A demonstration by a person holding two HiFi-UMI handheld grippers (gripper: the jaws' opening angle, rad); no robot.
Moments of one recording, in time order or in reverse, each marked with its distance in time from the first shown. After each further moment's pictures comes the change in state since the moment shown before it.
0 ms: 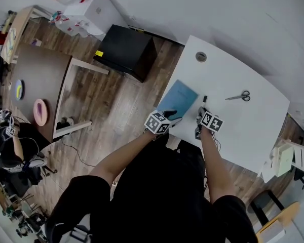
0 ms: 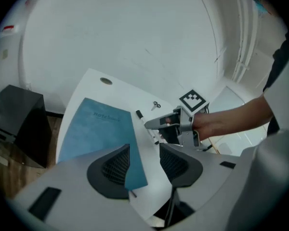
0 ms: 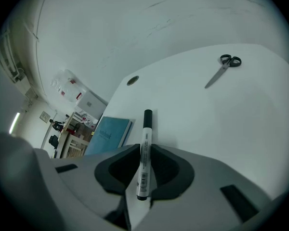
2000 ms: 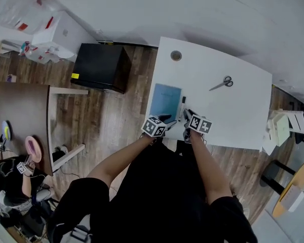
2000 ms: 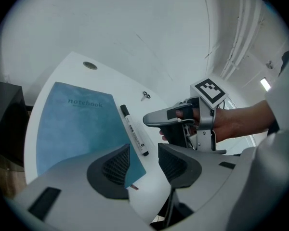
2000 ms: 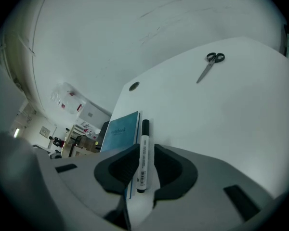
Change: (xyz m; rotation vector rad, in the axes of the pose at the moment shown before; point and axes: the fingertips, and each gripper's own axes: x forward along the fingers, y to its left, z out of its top) left arm 0.030 -0.004 -0.015 0.031 0.111 -0.160; right arm -0.023 0.031 -0.018 0.126 -0.074 0.015
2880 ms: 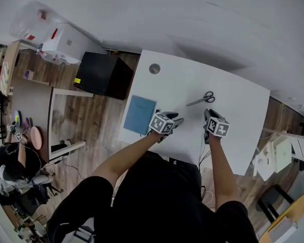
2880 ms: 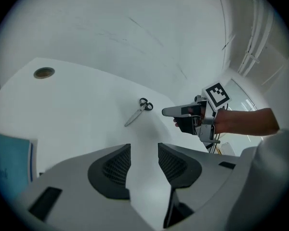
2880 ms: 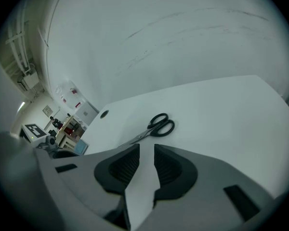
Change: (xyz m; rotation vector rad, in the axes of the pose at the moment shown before) left arm 0.178 -0.044 0.128 -0.034 0.023 0.157; right arm -0.059 -0.214 0.185 -0.247 -0.037 0.014
